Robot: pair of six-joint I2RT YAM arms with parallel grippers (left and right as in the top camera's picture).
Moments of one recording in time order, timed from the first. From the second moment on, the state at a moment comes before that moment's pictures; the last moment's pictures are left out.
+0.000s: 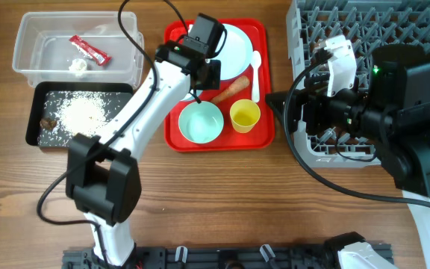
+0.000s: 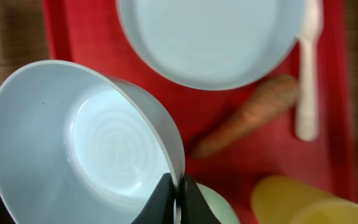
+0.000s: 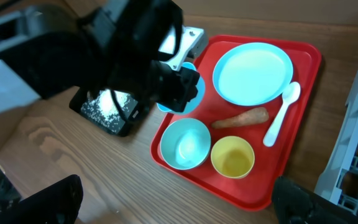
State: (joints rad) left arm -0.48 1.97 1.70 -0.89 -0.14 -0.37; right arm 0.27 1.18 1.54 -1.03 -0.43 0.12
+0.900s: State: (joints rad) left arm -0.49 2.07 1.69 -0.88 -0.13 -0.42; right arm 0.27 1.18 1.54 -1.04 -0.43 0.13
